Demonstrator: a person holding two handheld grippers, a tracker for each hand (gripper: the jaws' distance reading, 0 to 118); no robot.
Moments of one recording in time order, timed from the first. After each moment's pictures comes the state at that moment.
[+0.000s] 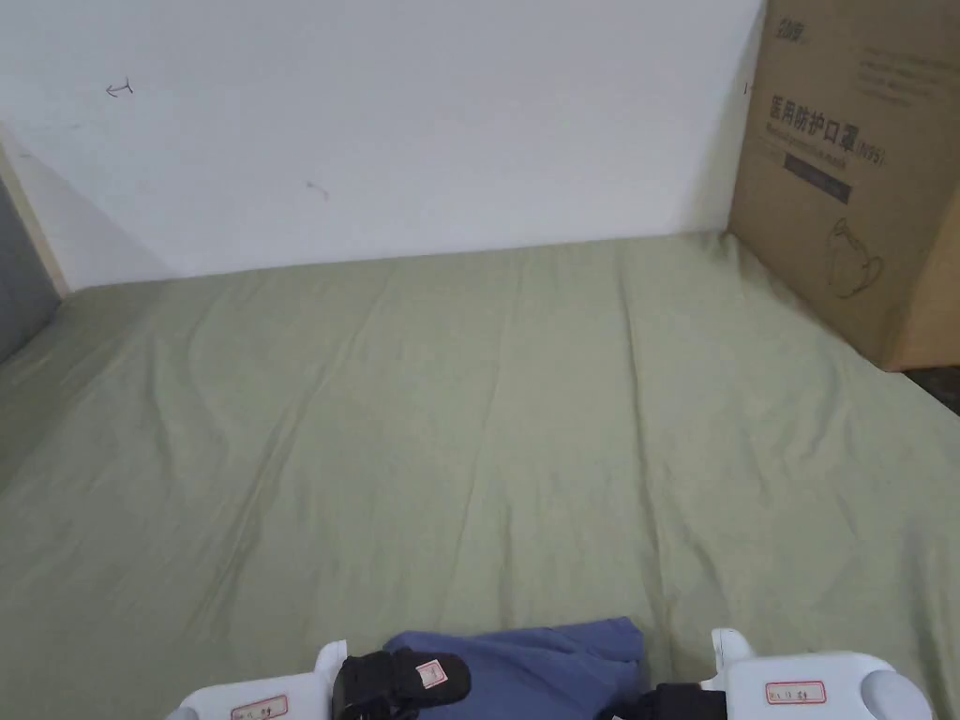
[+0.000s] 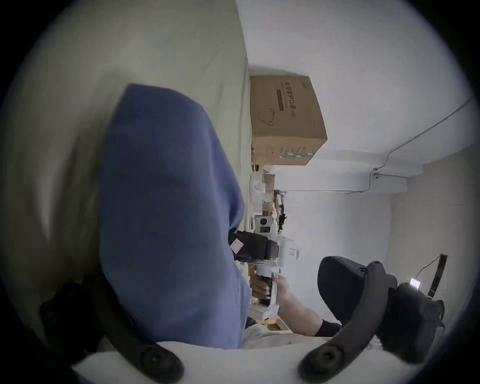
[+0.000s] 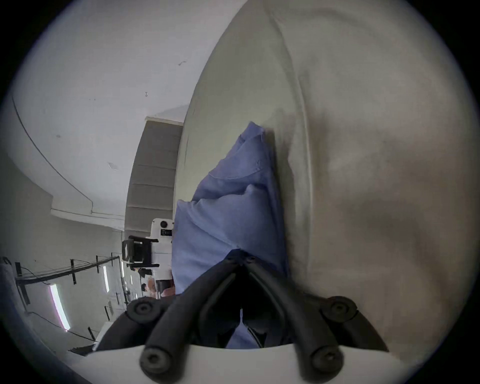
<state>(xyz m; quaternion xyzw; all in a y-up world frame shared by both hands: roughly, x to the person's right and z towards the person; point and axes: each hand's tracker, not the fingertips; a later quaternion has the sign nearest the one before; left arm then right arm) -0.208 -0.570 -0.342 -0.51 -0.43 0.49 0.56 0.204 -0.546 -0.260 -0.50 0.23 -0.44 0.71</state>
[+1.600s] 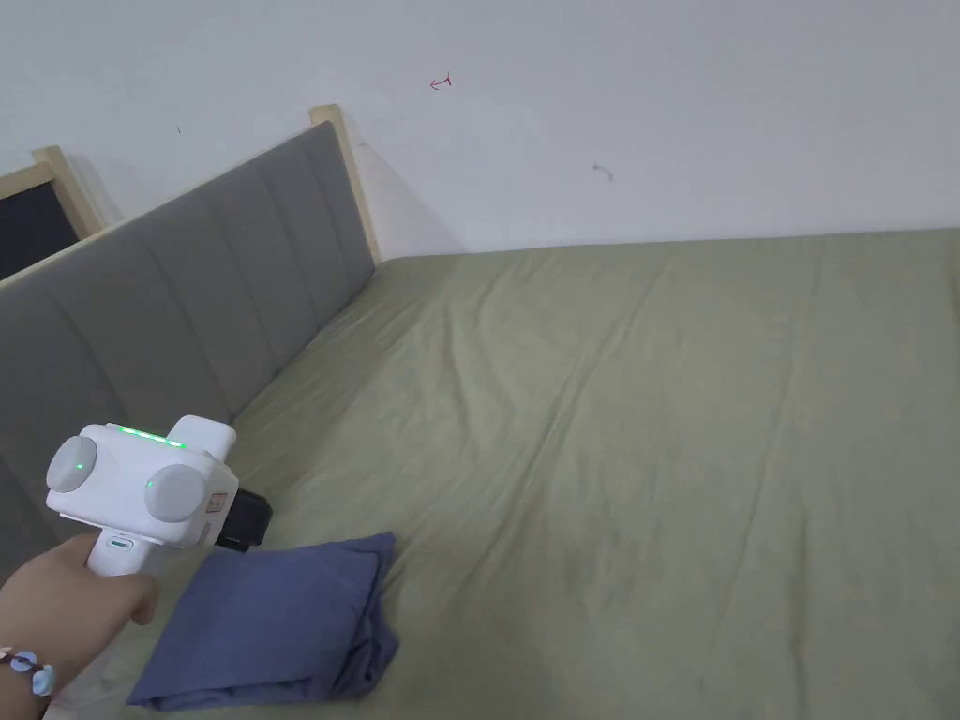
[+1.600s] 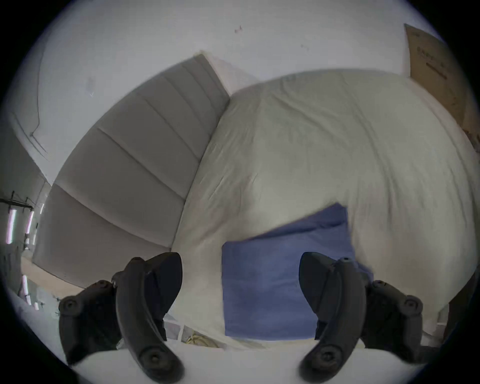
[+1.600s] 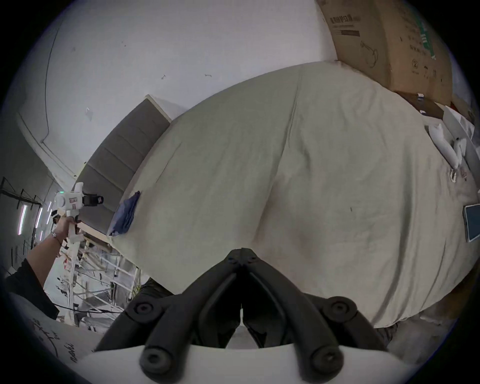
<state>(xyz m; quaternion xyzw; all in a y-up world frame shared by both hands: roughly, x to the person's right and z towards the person) -0.475 -0.343 -0.315 -0.43 0.14 -0.17 0.87 0.233 -0.401 -0.195 -0.45 0.15 -0.18 0.86</state>
